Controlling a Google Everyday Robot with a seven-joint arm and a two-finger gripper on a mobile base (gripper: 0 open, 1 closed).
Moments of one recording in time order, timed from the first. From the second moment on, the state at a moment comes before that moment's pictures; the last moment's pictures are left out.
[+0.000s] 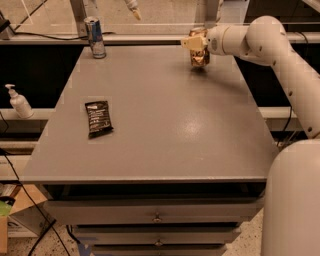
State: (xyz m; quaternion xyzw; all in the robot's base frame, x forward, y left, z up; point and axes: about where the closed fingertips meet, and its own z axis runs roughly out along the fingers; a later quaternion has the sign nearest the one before) arm 0.865 -0.139 0.909 -0.27 0.74 0.19 0.58
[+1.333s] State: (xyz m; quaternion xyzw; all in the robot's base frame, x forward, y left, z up) arm 0.850 -0.080 0.940 -0.31 0.70 0.23 0.61
